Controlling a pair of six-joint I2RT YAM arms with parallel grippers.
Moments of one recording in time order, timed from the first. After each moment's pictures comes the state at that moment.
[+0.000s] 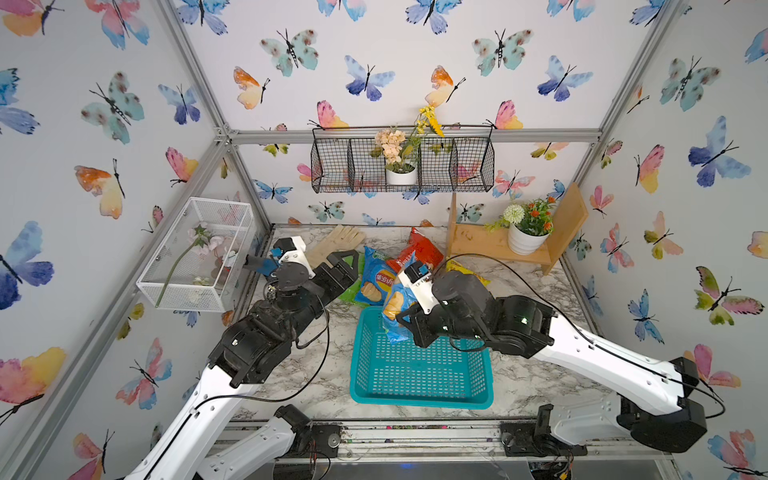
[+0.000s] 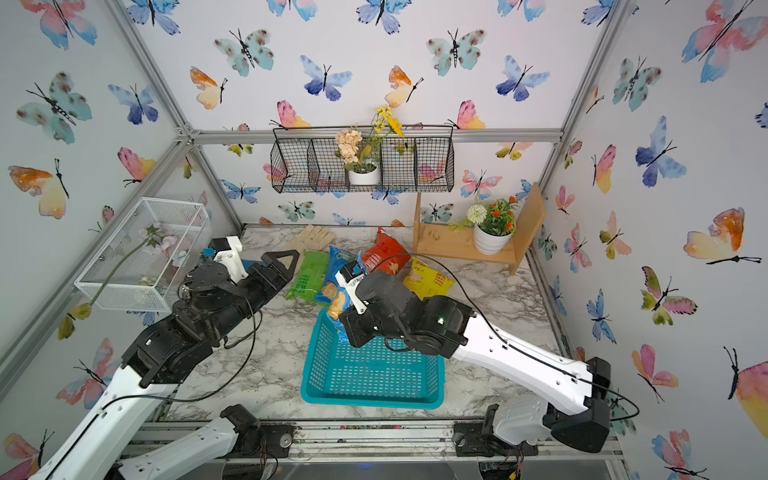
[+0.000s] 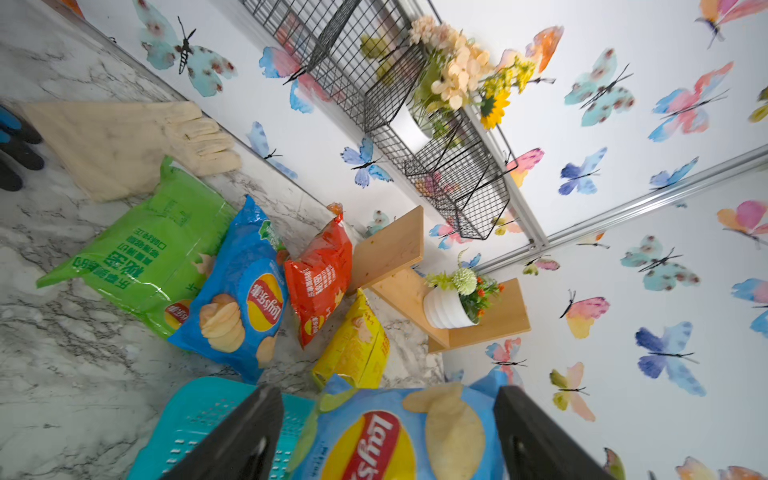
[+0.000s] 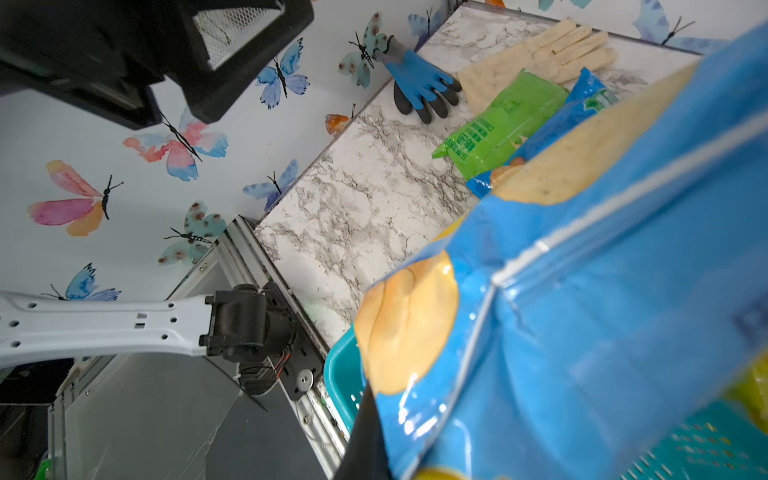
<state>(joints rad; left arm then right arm) -0.62 0.87 1.19 -0.62 -0.18 -0.98 1.18 1.31 1.44 -0.77 0.04 0.46</state>
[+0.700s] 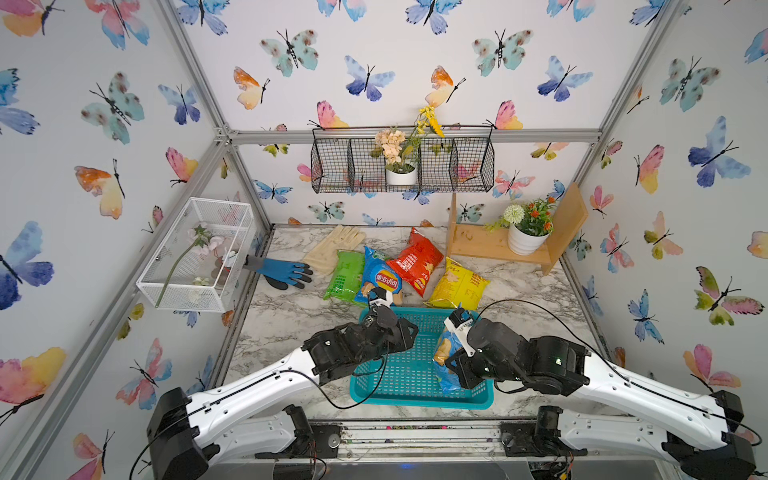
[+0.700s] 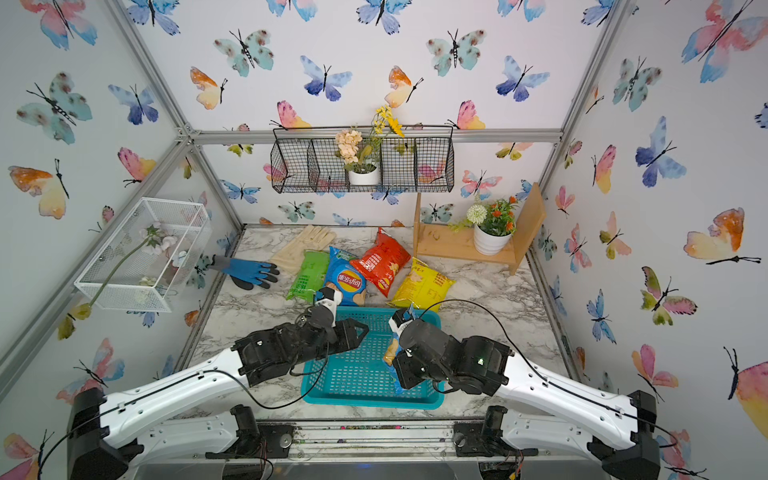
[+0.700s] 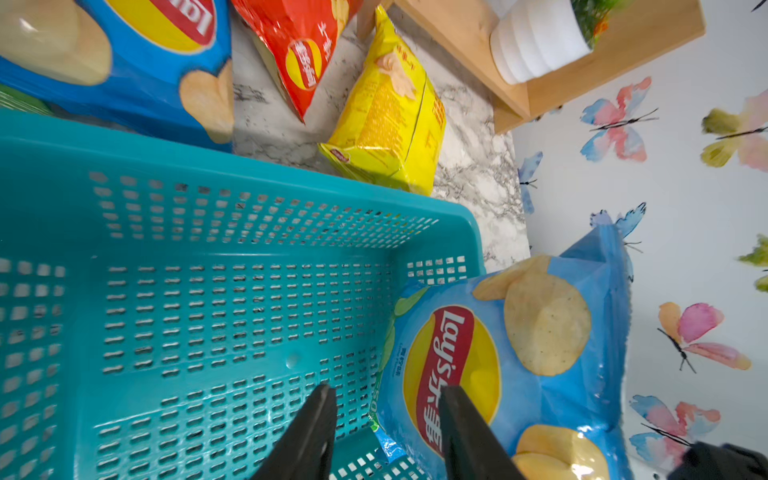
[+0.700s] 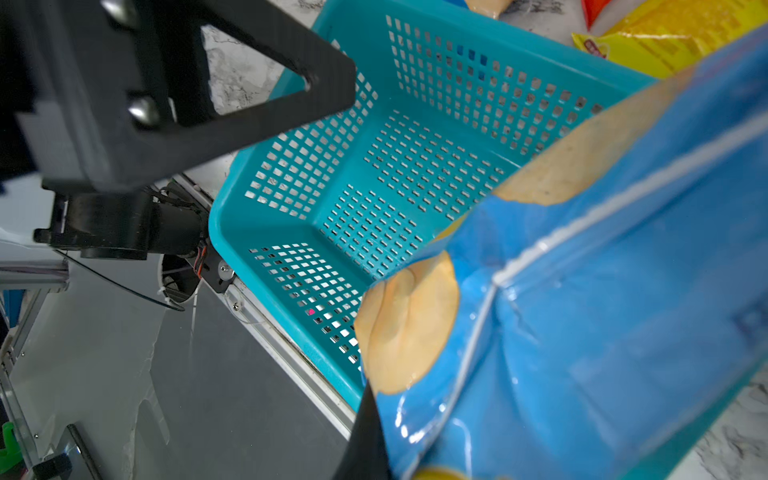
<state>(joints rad) -1.04 1.13 0.85 -0.38 -0.11 -1.02 1.18 0.98 0.98 -0.89 0.06 0.64</state>
